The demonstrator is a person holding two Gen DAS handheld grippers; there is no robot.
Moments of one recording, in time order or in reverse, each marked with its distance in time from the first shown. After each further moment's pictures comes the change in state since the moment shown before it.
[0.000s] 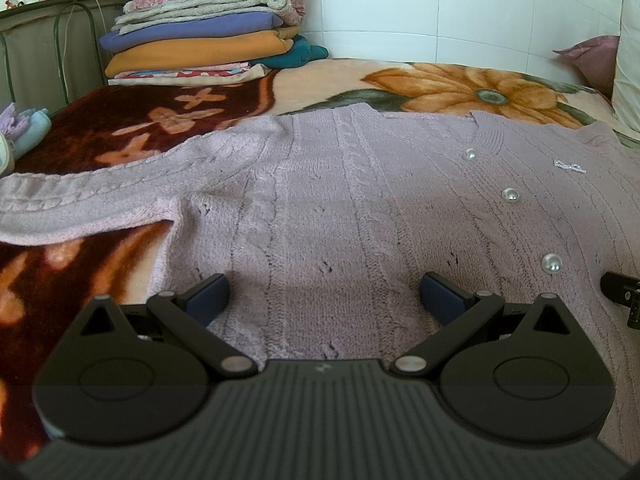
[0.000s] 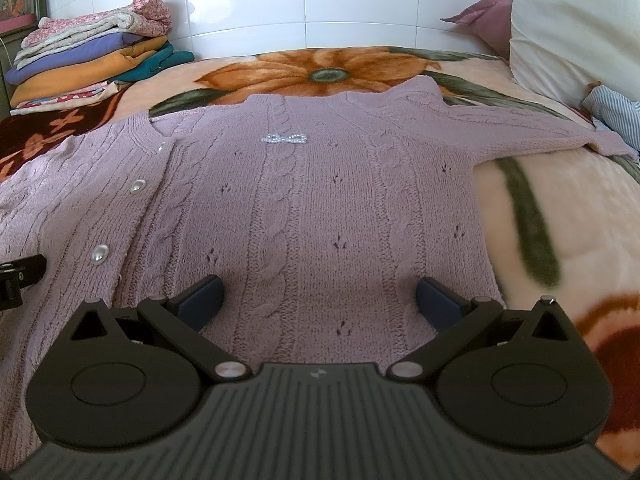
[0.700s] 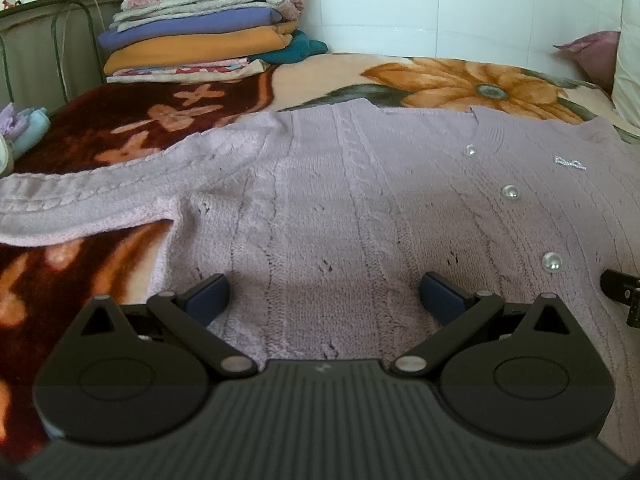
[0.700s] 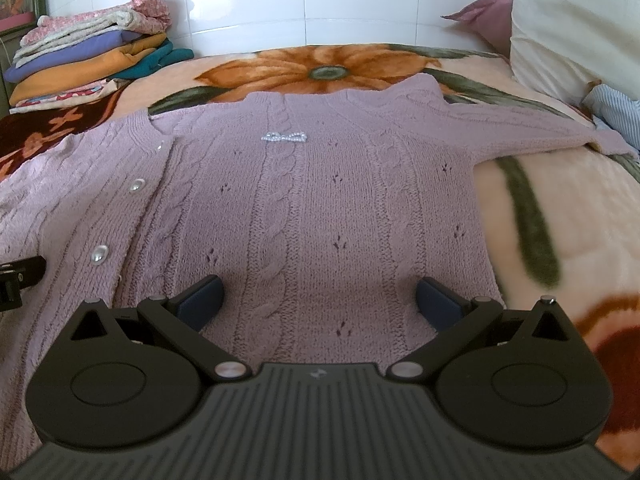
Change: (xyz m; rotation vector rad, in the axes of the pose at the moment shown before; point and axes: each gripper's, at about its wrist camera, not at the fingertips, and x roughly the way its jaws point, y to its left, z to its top) left arm 0.000 0.003 0.002 0.010 0.021 0.001; right arm 0.001 0.001 0.001 0.000 0.011 -0.001
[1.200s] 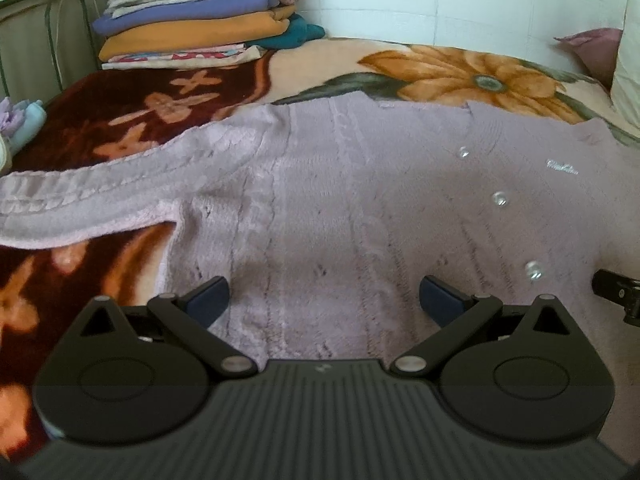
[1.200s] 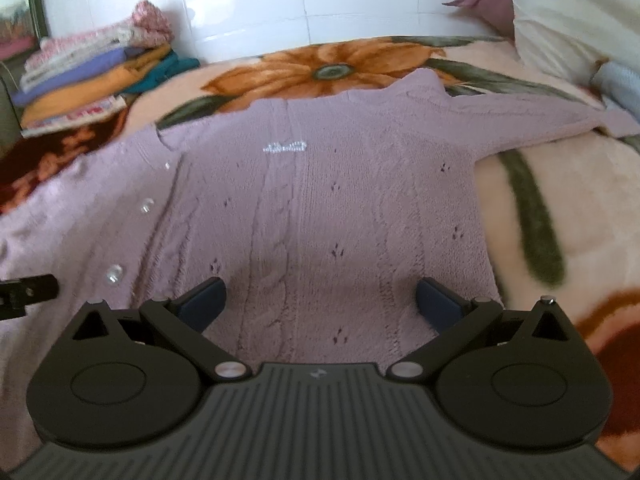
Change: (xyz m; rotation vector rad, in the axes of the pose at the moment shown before) left arm -0.010 0.000 0.022 -0.015 0.077 -0.023; right arm -0.007 -0.021 0.012 0.079 0.014 0.100
